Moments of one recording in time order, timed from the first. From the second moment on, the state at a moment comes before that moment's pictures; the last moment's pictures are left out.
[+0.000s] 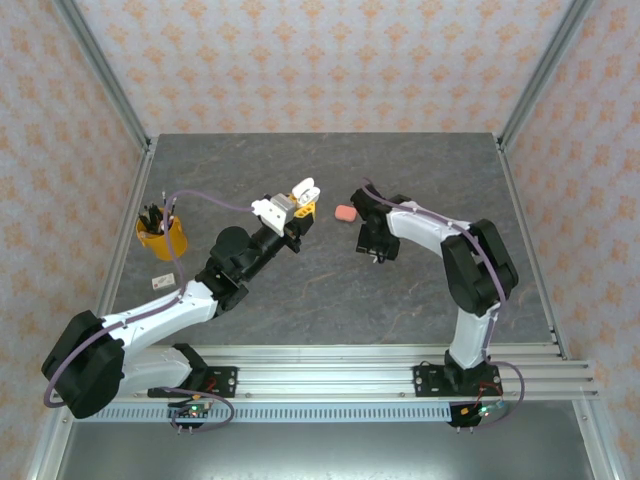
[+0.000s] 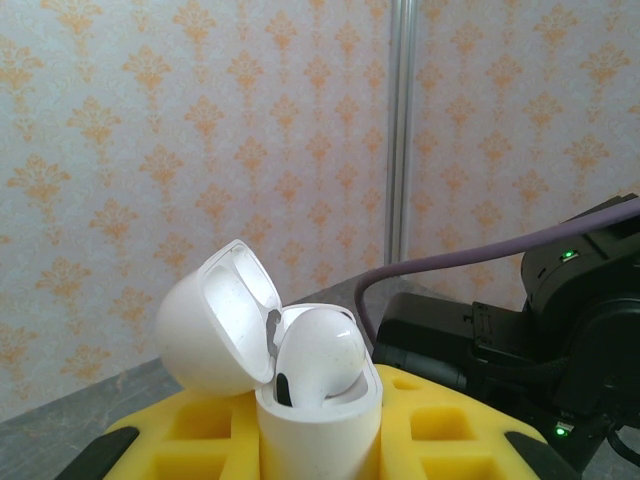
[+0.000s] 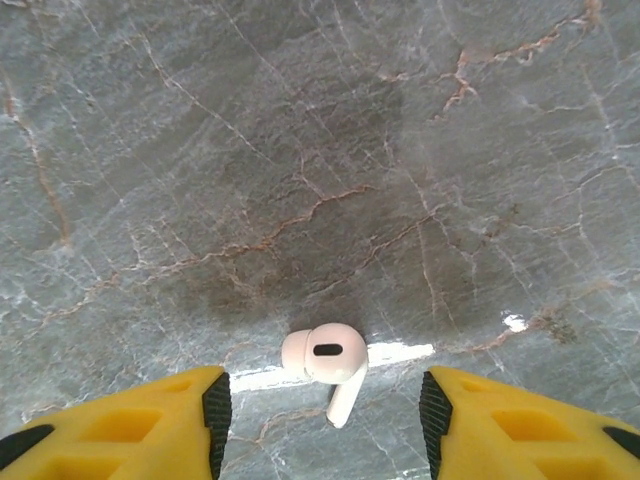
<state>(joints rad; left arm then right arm) -0.66 1.17 0.60 0.70 -0.02 0.03 0.52 1.86 1.26 -0.80 0.09 0.77</state>
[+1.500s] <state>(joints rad) -0.66 1.17 0.60 0.70 -0.02 0.03 0.52 1.94 1.30 -0.81 0.12 0.74</state>
